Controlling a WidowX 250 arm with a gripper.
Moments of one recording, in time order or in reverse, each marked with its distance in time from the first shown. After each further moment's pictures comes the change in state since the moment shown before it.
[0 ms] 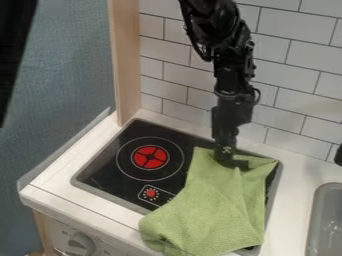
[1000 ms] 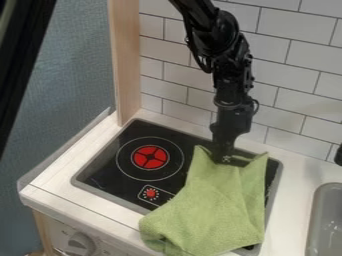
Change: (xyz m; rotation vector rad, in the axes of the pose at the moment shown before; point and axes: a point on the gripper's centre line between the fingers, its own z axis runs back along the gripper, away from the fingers) arm -0.001 -0.002 -0.015 -0.007 -0.003 0.009
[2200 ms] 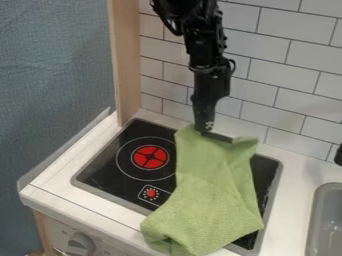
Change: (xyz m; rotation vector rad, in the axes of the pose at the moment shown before) arm -0.030 0.012 0.059 0.021 -0.072 0.132
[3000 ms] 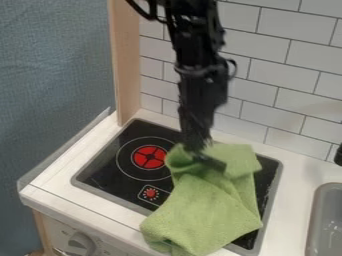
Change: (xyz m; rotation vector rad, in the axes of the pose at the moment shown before) arm -0.015 -0.105 0.041 -0.047 0.028 0.114
